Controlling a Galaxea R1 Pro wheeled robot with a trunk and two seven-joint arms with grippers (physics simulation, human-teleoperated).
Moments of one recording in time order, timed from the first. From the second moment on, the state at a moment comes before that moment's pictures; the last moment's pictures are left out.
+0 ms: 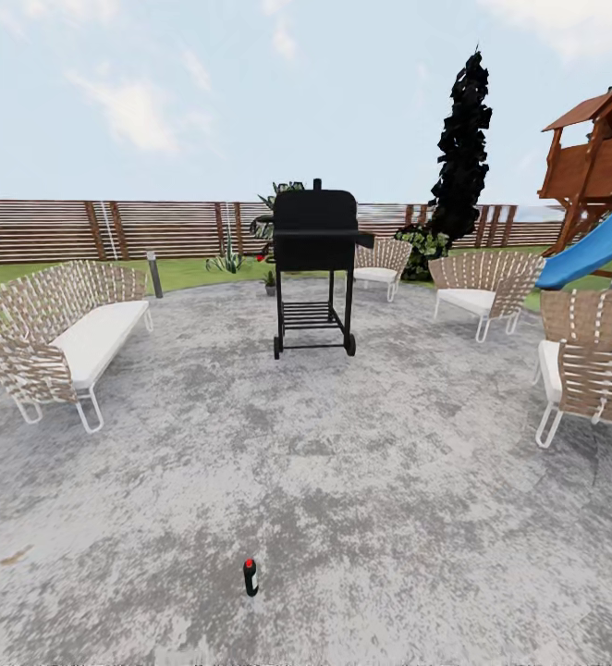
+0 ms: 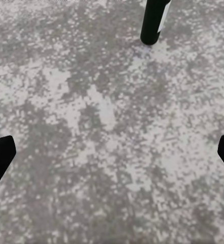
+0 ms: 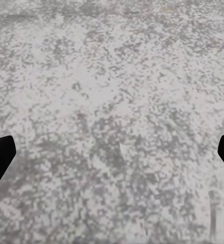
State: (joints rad) left arm -0.29 0.02 -0.01 -0.25 -0.01 -0.20 0.00; right arm -0.04 -0.03 -0.01 -0.50 0.00 -0.30 0.00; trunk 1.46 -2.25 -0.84
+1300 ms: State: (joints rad) left arm -0.54 0.01 -0.03 -0.36 -0.01 -0.15 -0.01; right arm -0.23 -0.06 0.00 -0.71 0.00 -0.30 0.00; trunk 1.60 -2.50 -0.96
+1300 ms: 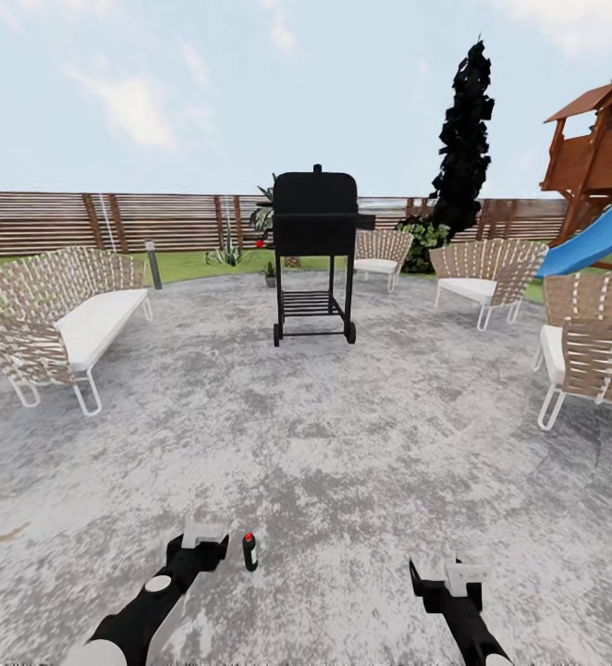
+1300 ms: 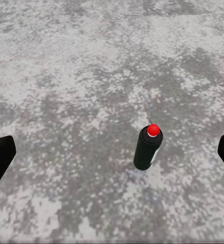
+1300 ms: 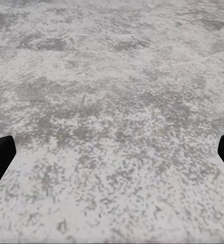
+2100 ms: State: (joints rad) left arm -0.54 0.01 -0.03 -0.36 -0.01 -0.15 -0.01; right arm -0.23 -0.05 0.00 -0.71 0.00 -0.30 0.00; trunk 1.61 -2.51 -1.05
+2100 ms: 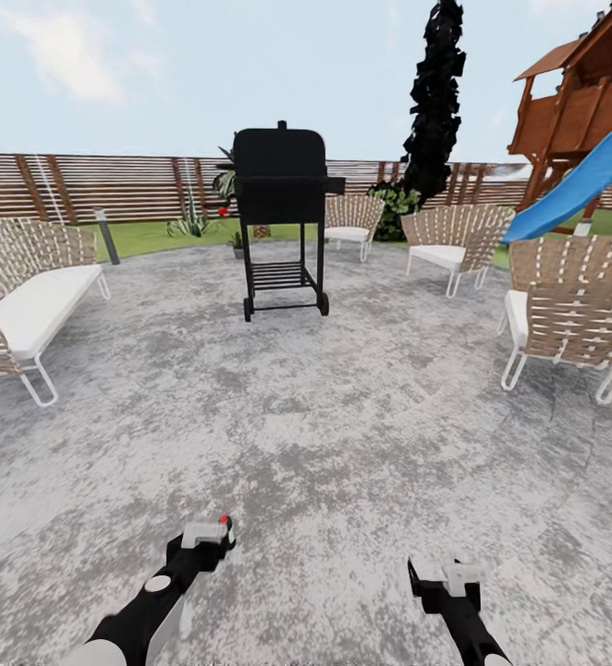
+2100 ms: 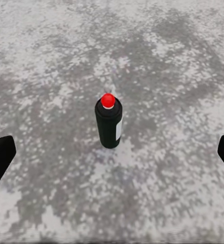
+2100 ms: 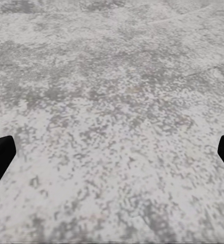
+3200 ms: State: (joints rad) left arm -0.54 0.01 -0.03 -0.36 -0.01 -0.15 -0.01; right arm -0.23 -0.05 0.00 -0.71 0.00 -0.30 0.00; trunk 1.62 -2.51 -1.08
